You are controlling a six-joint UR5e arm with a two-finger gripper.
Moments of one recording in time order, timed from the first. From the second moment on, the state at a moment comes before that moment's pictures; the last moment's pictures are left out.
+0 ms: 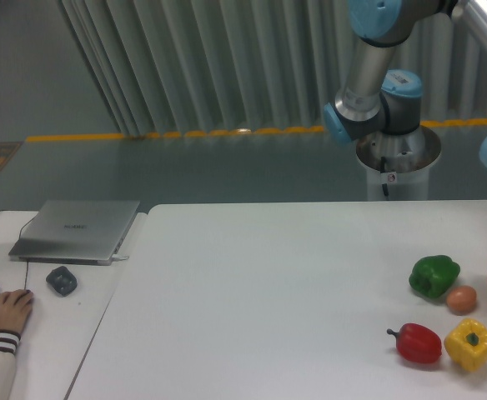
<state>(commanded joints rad) 2.66 -2.01 -1.53 -1.25 1.56 1.09</state>
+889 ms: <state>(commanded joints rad) 2.67 -1.89 -1.43 -1.47 1.57 1.06</state>
